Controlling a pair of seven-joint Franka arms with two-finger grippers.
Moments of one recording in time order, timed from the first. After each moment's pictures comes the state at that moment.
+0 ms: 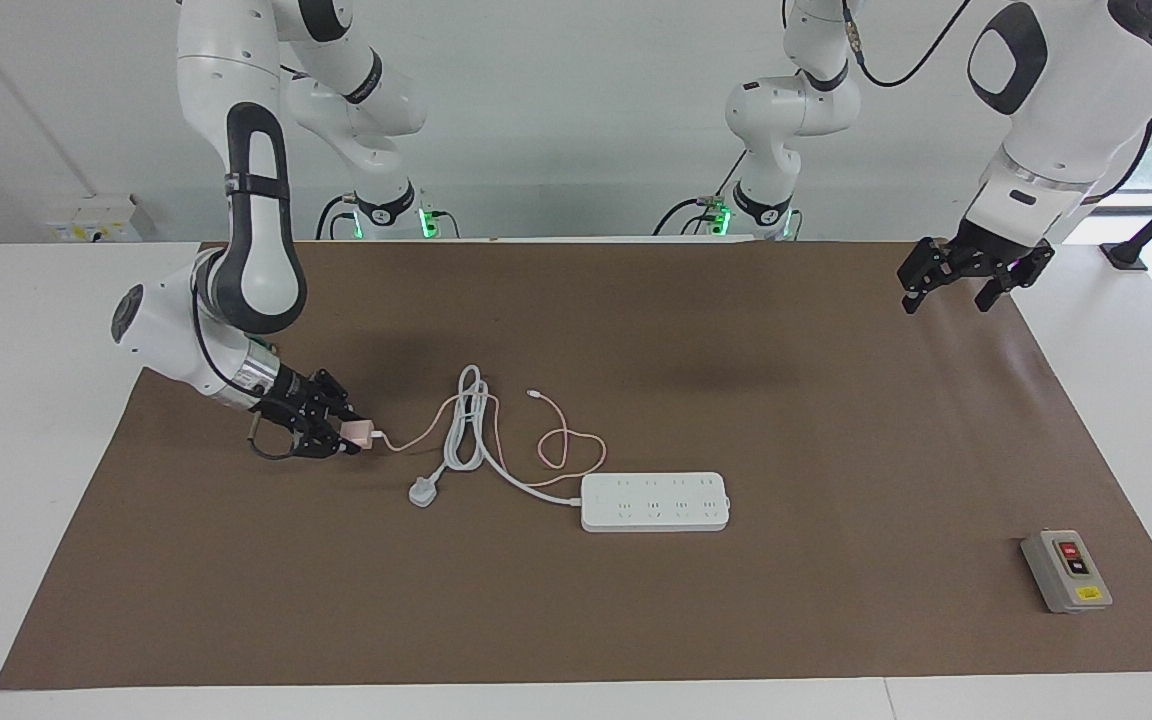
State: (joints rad) left arm 0.02 0.03 -0.07 -1.60 0.00 1.68 0.01; right arm -0.09 0.31 -0.02 -1.97 0.68 2.14 1.03
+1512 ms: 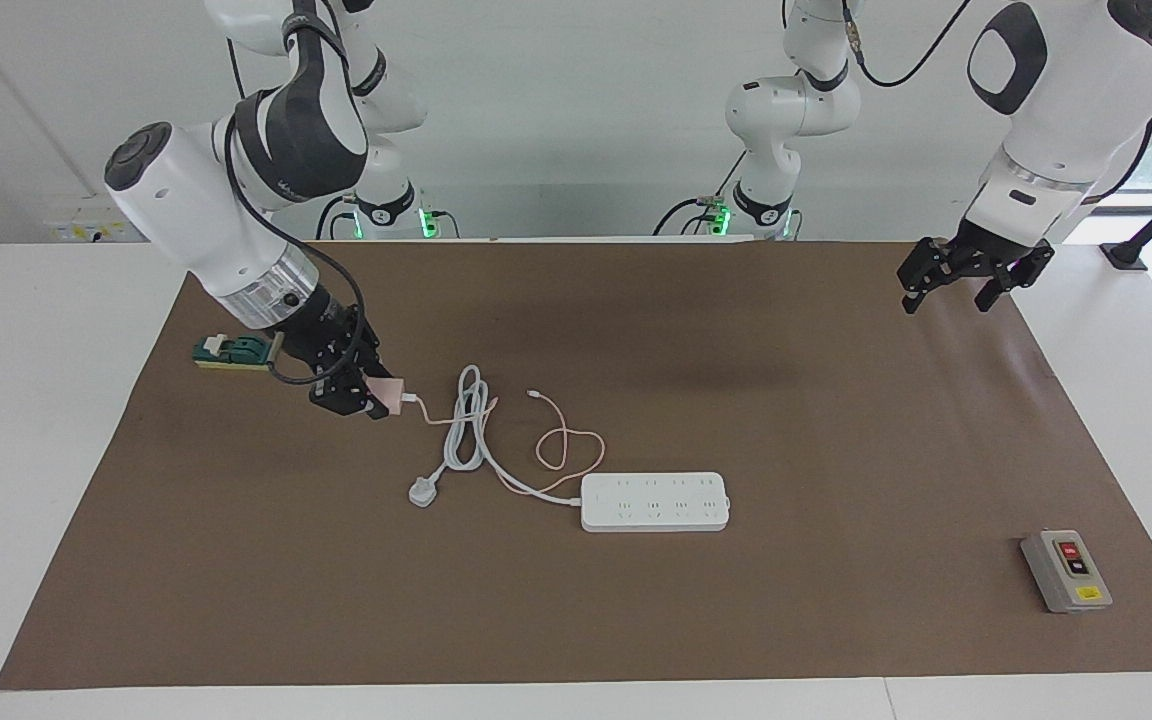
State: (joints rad) left arm 0.02 0.03 -0.07 -1.60 0.00 1.68 0.01; right arm 0.09 0.21 -0.01 -1.61 0.40 1.96 1.49
